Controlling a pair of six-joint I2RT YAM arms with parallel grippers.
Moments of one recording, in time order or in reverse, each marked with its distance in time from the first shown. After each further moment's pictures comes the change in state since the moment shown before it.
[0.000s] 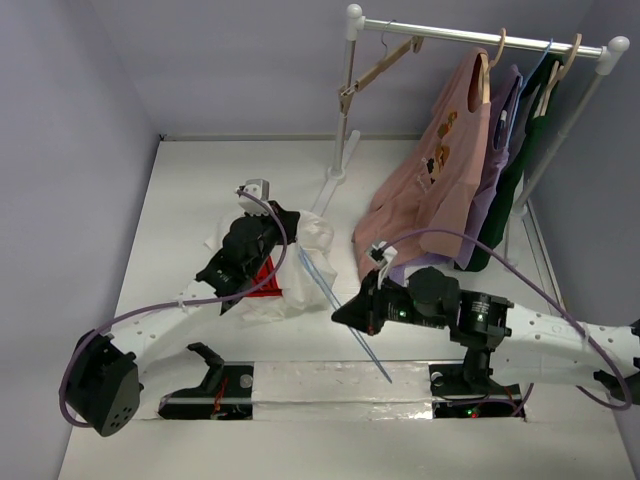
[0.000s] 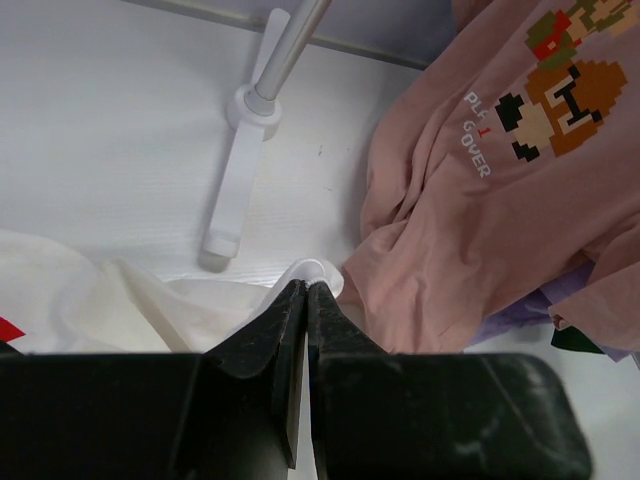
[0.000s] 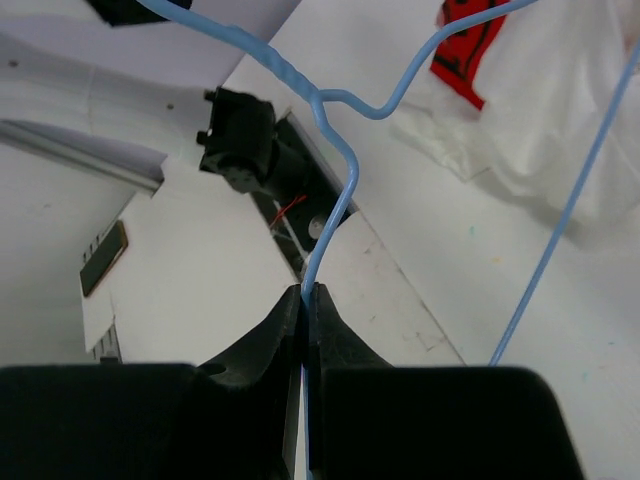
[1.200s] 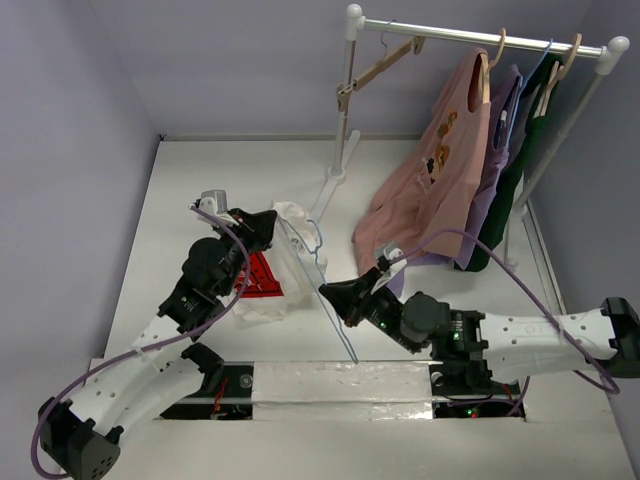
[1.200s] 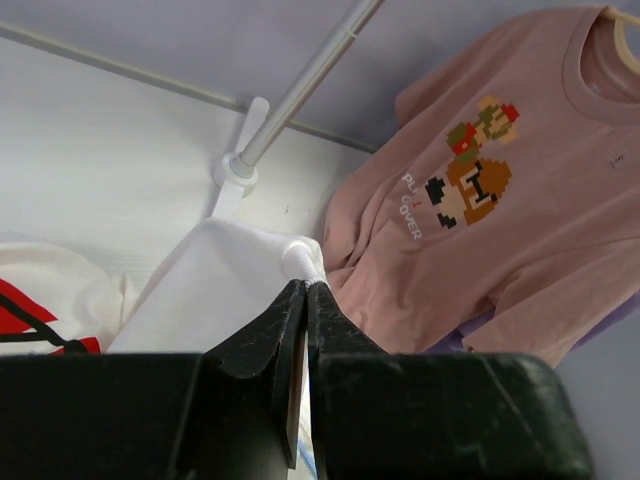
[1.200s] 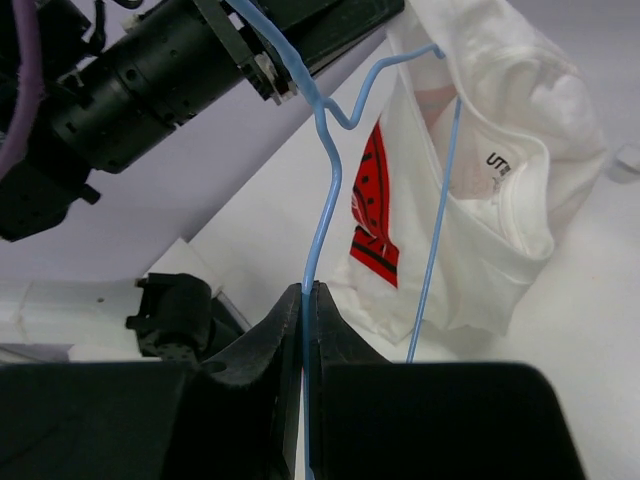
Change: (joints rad) left arm 0.019 -0.351 -0.033 -0.159 -0.037 -0.083; right arm 0.240 0.099 -0.061 0.426 0.635 -0.182
